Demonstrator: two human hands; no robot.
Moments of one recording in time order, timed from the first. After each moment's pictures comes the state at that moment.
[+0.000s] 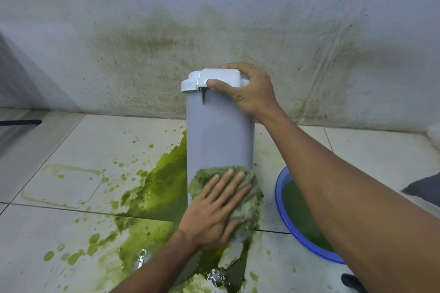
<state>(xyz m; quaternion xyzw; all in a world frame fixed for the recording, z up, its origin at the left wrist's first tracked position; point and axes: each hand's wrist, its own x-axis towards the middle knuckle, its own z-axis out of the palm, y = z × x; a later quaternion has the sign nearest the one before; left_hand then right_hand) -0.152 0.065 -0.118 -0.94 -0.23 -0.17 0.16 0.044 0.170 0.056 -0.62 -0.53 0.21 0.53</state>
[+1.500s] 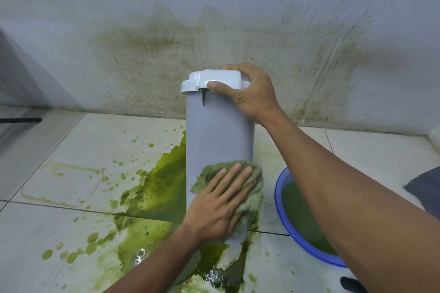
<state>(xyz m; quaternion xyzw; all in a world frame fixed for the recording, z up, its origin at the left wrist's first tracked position) -0.137 0.072 -0.108 -0.95 -0.21 -0.20 0.15 0.045 0.170 0.054 -0.63 -0.54 0.20 0.52</state>
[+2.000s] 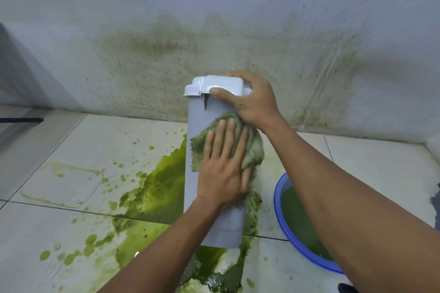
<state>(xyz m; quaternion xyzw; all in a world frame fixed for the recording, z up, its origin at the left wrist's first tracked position) -0.087 0.107 -0.057 -0.86 -0.39 -0.30 0.13 0.041 0.167 0.055 -0.61 -0.53 0.20 0.55</state>
